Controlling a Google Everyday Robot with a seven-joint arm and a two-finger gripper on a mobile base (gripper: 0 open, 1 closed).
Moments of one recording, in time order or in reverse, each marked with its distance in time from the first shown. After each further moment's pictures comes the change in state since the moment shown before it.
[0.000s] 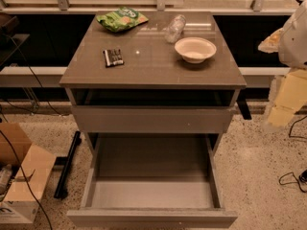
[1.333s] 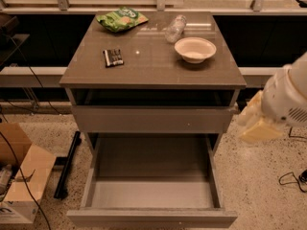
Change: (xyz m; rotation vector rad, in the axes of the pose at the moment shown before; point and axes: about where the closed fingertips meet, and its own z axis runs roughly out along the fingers) arm 0.010 0.047 0.078 -0.104 -0.108 0.082
